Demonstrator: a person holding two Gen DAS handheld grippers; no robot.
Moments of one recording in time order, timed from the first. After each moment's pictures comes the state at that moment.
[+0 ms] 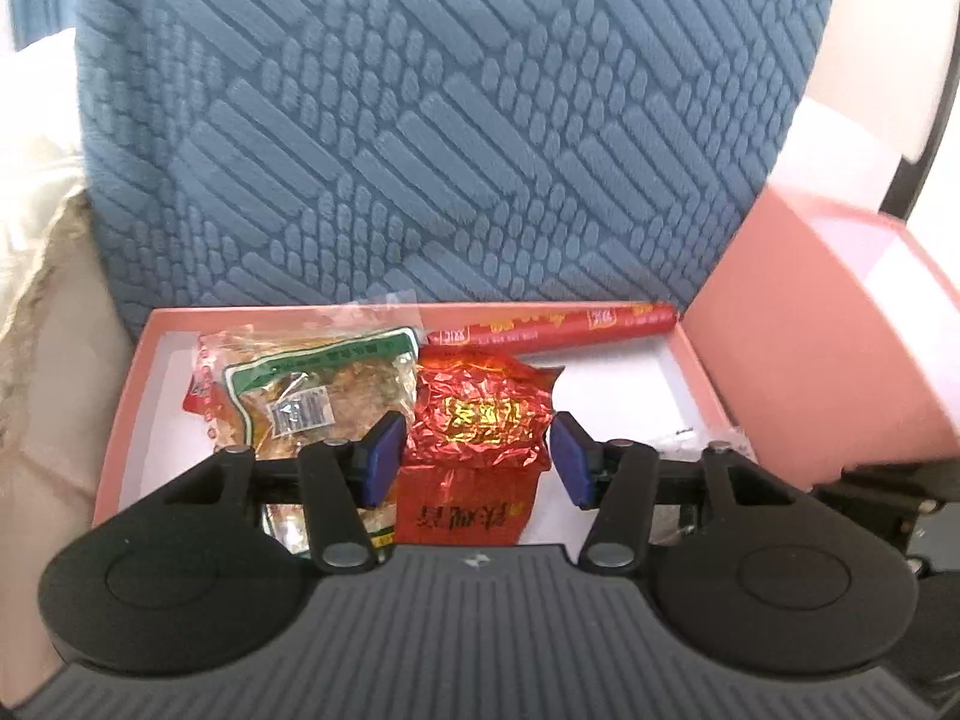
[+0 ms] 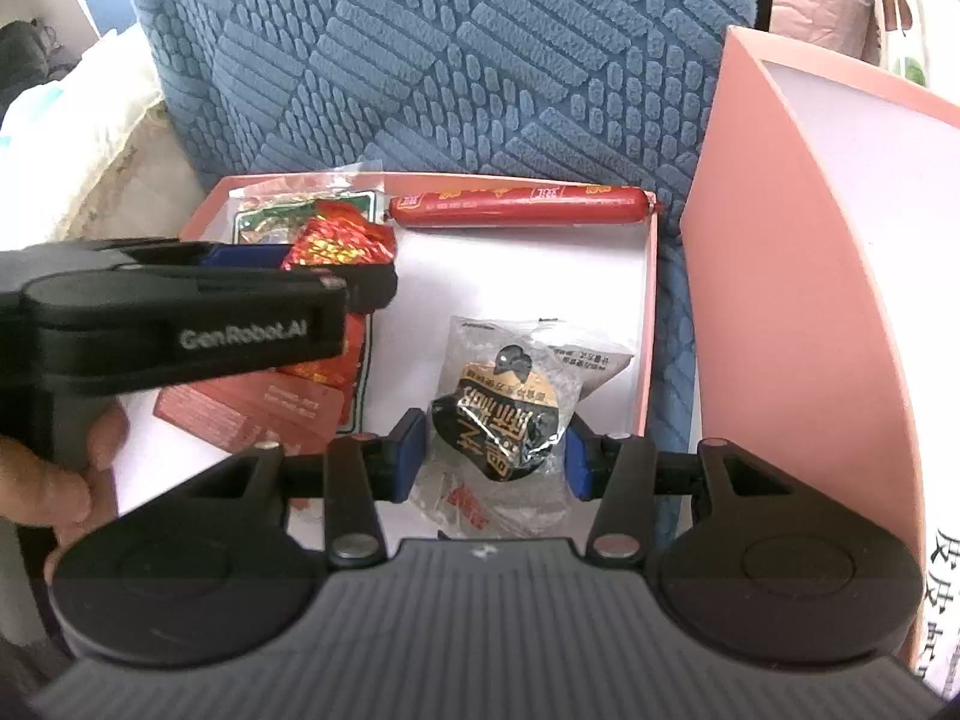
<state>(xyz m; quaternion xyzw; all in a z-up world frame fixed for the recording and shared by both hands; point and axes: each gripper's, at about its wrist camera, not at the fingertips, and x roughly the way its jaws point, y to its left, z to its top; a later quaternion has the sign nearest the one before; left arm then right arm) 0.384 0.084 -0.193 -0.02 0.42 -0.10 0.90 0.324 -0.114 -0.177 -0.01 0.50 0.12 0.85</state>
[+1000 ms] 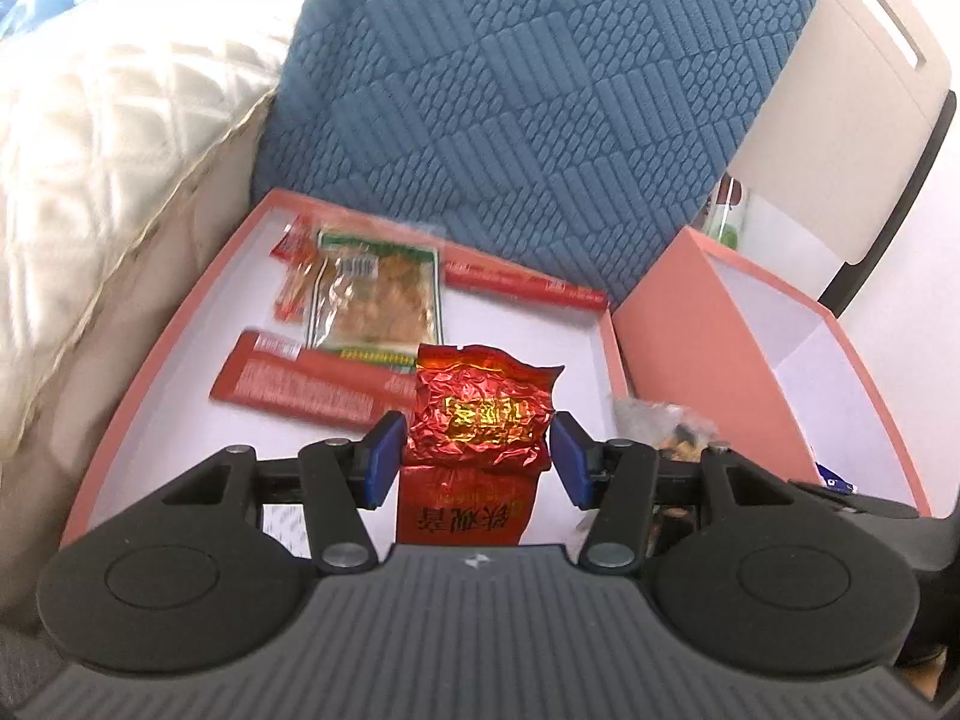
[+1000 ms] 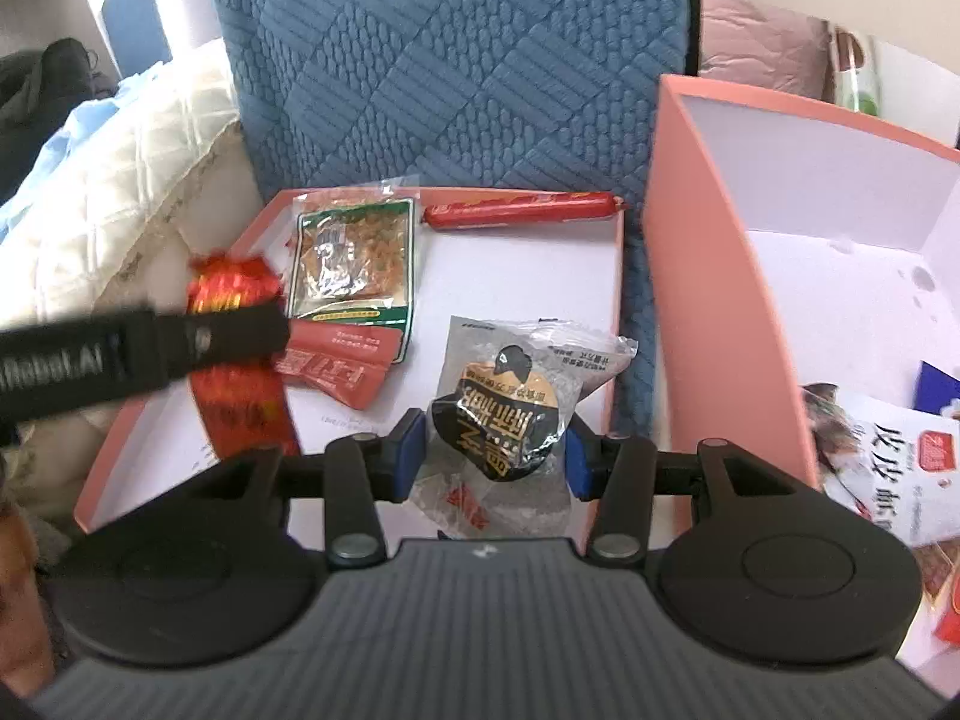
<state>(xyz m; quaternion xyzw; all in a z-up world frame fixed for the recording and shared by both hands) 0.236 0.092 -0.160 -0.15 0.38 -0.04 0.91 0.243 -0.142 -0.138 -0.02 0.45 0.11 0.89</state>
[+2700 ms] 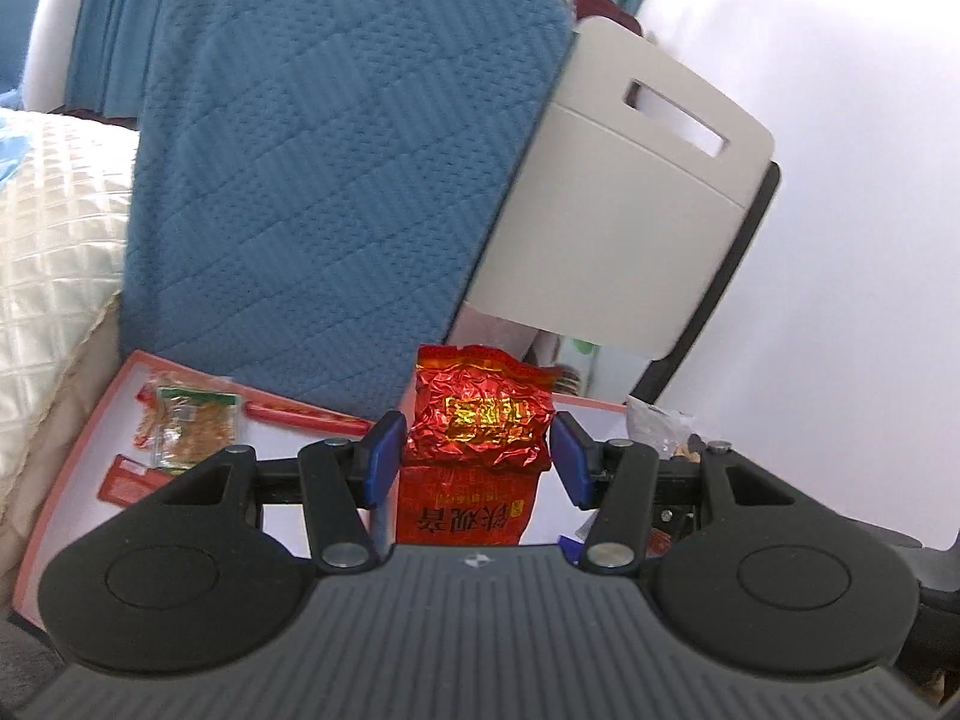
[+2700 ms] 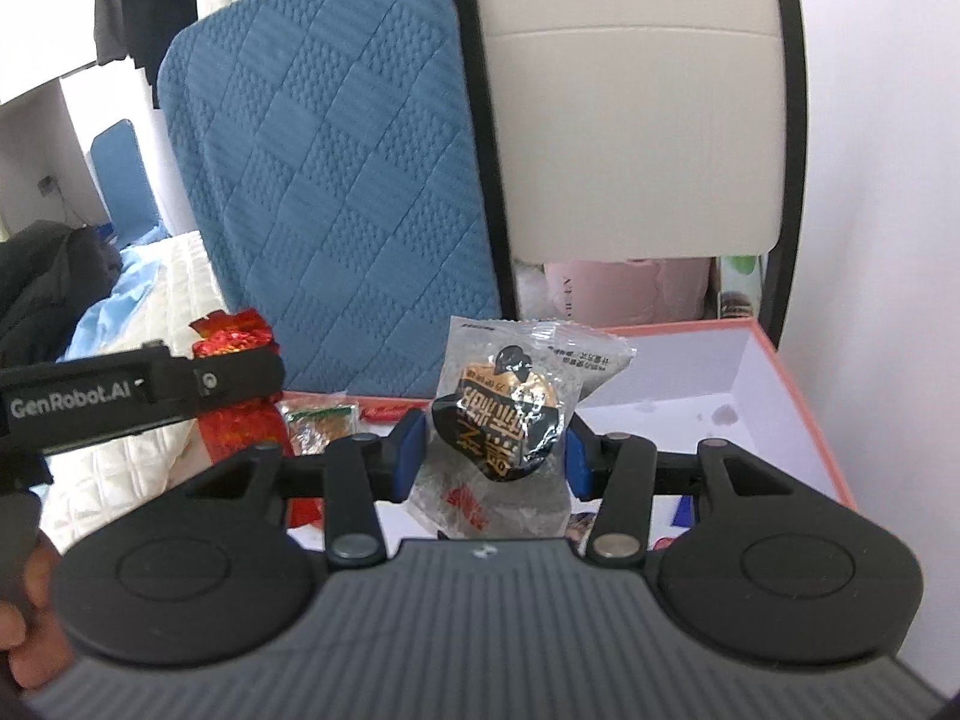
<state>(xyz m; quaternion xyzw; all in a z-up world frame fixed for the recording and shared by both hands) 0.204 -0.061 0.017 -0.14 0.30 -0.10 0.94 0.192 -0.255 0.053 0.02 0.34 0.08 0.94</state>
